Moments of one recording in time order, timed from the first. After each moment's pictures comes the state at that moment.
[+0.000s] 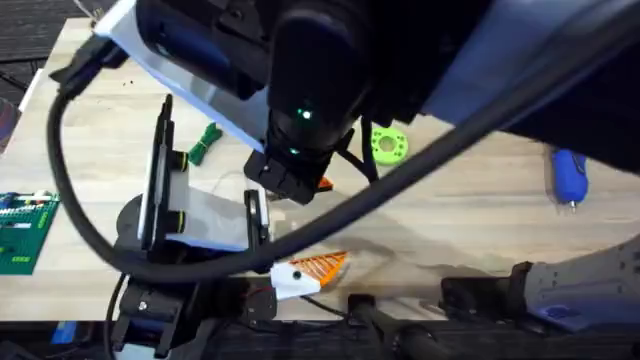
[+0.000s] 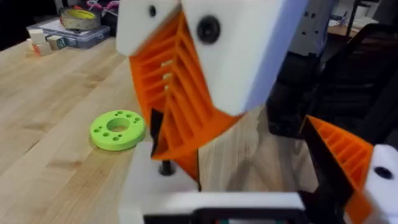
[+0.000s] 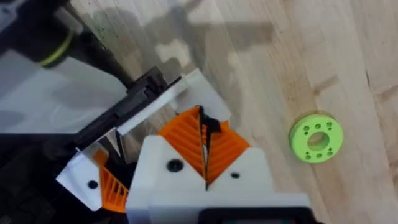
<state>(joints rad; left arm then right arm) -0.12 0.01 0.01 -0.14 1.27 0.03 1.13 1.77 1.85 -1.35 0.03 0.00</state>
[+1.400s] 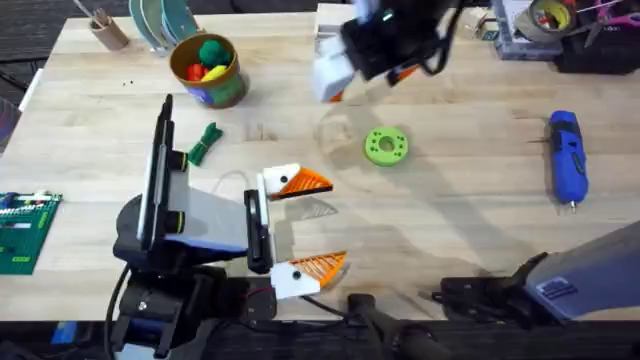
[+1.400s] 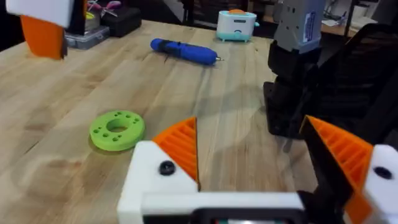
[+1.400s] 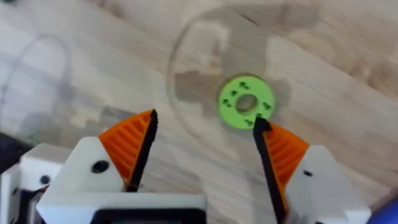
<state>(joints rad) -0.12 0.01 0.01 -0.14 1.27 0.03 0.66 1.76 1.85 -1.34 0.02 0.23</state>
